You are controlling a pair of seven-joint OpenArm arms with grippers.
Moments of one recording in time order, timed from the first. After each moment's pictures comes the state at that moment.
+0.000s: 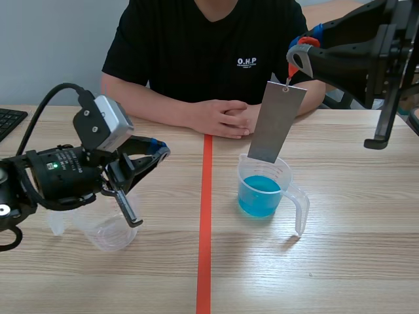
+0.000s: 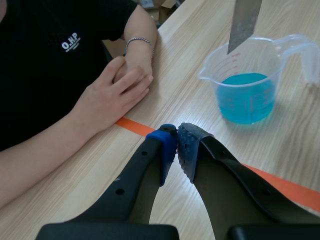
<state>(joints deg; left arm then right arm) -2.7 -31.1 26.6 82.8 3.7 -24.0 -19.6 -4.9 49.6 -3.2 112.5 18.2 42.5 7.1</state>
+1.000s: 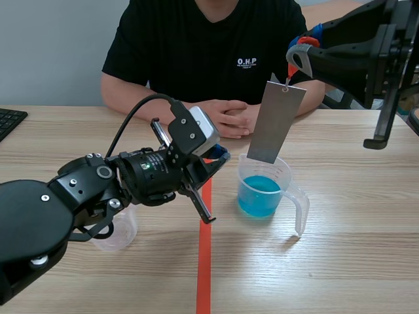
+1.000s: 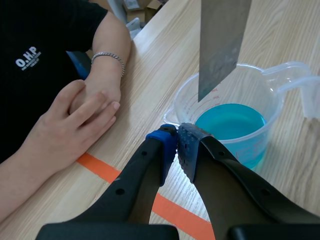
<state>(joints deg) -11.4 -13.4 32.3 68.8 13.2 -21.5 -17.2 -4.9 49.5 -3.2 112.5 18.2 42.5 7.1</state>
